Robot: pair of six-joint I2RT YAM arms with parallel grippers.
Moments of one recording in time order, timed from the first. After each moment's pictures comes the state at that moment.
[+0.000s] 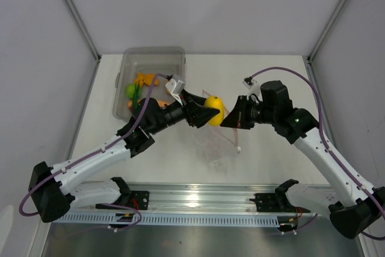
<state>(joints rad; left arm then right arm) -0.85 1.10 0.86 0.34 0.23 -0.44 0.55 1.07 1.14 -0.66 -0.50 0.66</state>
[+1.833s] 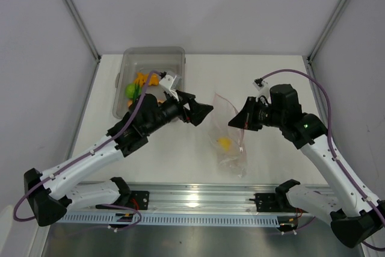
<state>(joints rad) -0.85 1.05 0.96 0.05 0.04 -0.37 0.48 0.99 1.11 -0.70 -0.47 0.64</state>
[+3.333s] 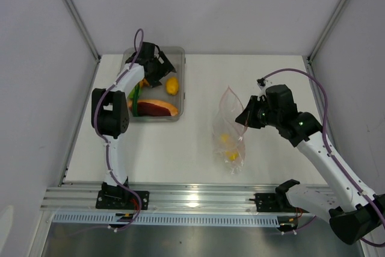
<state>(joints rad) -0.17 2.14 1.80 -0.53 0.13 -0.79 0.48 1.02 1.09 -0.71 -0.21 0.59</state>
